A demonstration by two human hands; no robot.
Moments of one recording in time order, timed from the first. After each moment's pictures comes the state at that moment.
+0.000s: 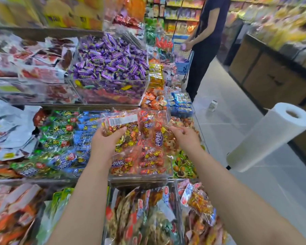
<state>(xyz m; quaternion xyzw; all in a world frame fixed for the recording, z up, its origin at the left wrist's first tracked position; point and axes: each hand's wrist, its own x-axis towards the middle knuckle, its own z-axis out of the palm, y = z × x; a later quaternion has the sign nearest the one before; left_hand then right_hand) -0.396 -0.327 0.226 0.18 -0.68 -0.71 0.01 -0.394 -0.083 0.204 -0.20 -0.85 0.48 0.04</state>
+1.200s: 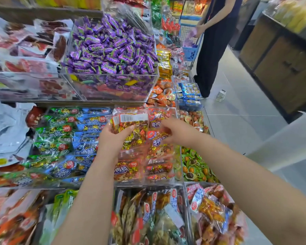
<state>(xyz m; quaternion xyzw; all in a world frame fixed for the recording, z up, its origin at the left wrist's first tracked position) -0.448 -0.325 0.206 0.18 -0.71 -0.68 -0.04 -0.464 -0.102 0.220 0.16 -0.96 0.20 -0.11</state>
